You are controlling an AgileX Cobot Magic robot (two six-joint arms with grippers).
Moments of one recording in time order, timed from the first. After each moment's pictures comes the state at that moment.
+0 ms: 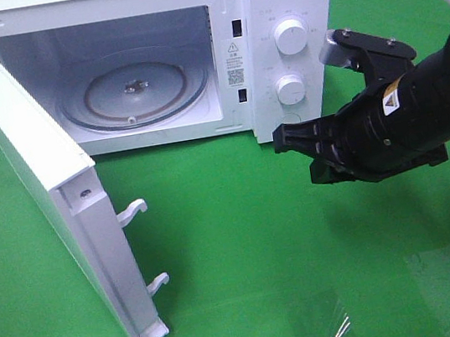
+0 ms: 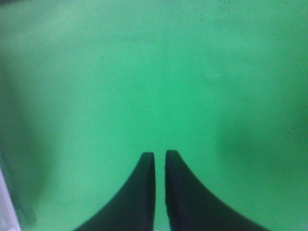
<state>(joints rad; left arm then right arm) 0.01 0.00 -0.52 -0.06 1.07 -0.03 0.54 1.51 -0.70 0.08 0.19 0.46</state>
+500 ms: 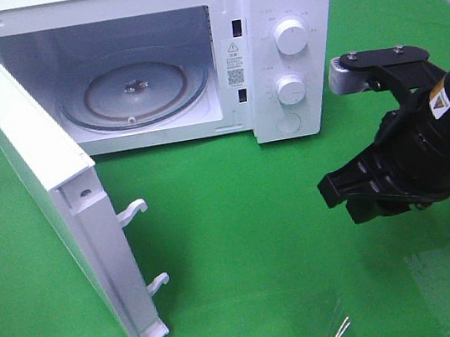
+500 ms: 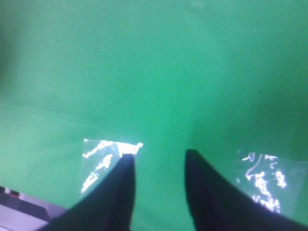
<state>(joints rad) 0.01 0.00 -0.52 -0.06 1.07 -0.03 0.53 1.39 -0.70 0.05 0.52 0.21</state>
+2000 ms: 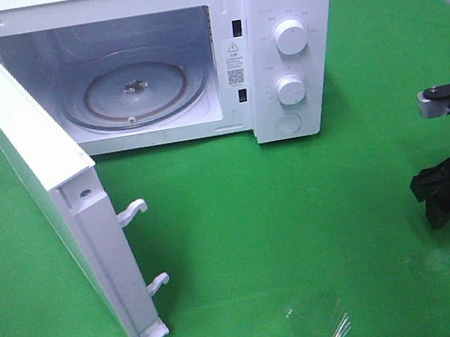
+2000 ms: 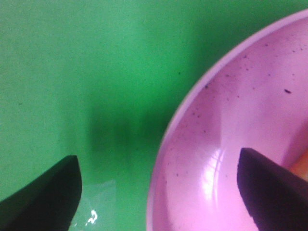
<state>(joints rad) 0.01 0.00 -0.52 -0.06 1.07 -0.03 0.11 1.69 -0.70 -0.19 0.45 0.20</state>
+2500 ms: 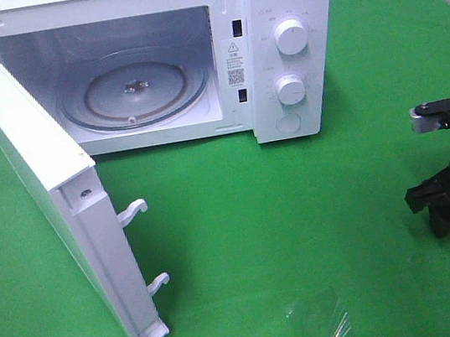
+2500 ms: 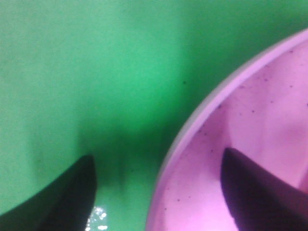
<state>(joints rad) 0.01 0.00 -0.52 -0.06 1.07 -0.03 0.11 1.78 -0.71 -0.24 0.40 0.24</state>
